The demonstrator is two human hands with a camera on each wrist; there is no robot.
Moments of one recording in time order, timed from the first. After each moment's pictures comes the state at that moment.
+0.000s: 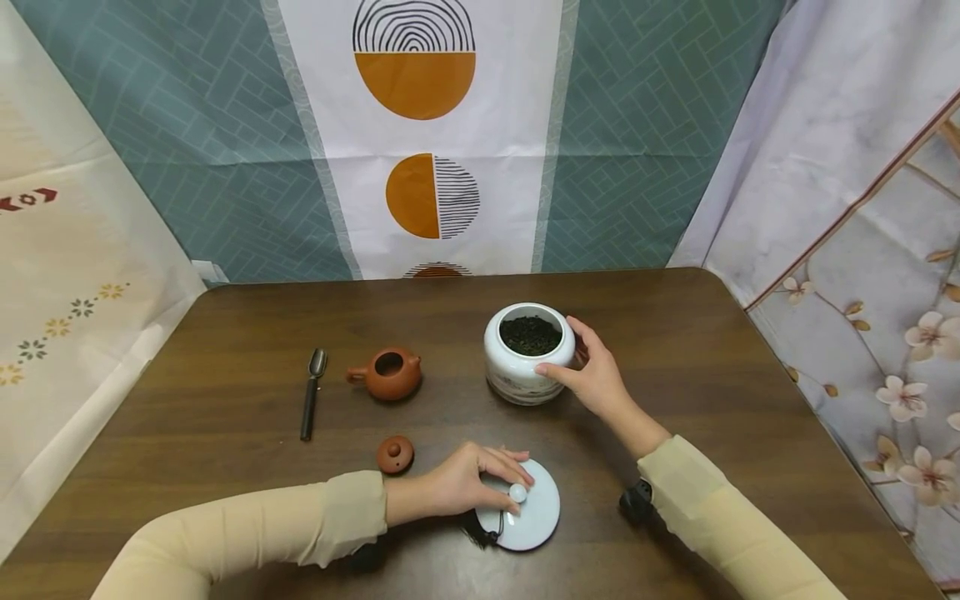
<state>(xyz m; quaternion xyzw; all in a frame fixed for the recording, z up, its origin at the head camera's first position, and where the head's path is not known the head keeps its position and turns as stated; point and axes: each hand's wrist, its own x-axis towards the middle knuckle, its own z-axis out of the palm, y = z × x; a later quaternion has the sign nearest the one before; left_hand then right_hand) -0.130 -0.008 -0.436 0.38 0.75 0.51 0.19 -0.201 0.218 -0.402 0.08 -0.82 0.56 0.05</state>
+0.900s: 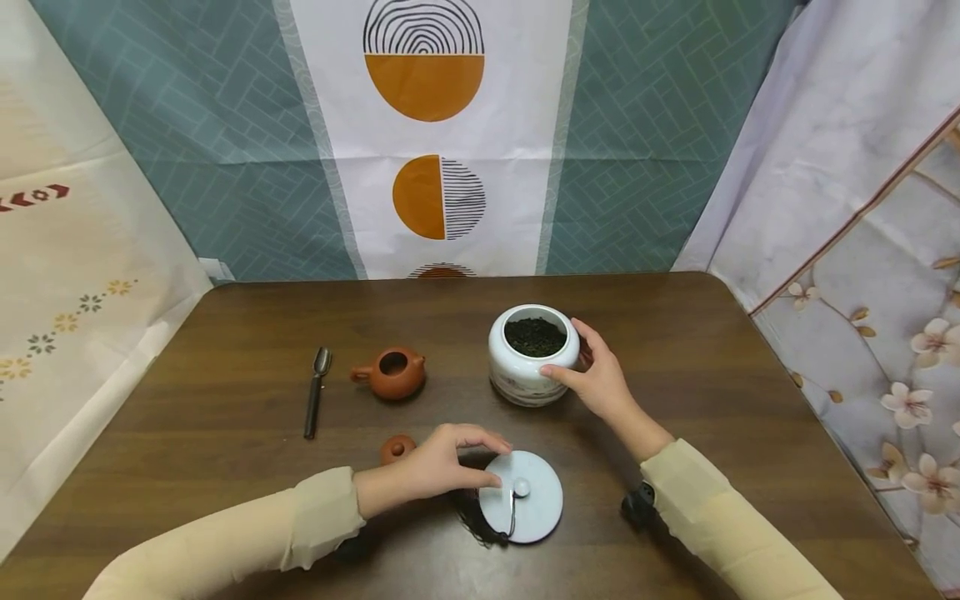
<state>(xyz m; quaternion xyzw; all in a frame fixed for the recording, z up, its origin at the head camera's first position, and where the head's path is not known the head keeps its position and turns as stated) -0.137 -0.036 -0.416 0.34 0.78 0.51 0.15 -0.200 0.216 -0.401 0.08 -0.83 0.56 0.04</state>
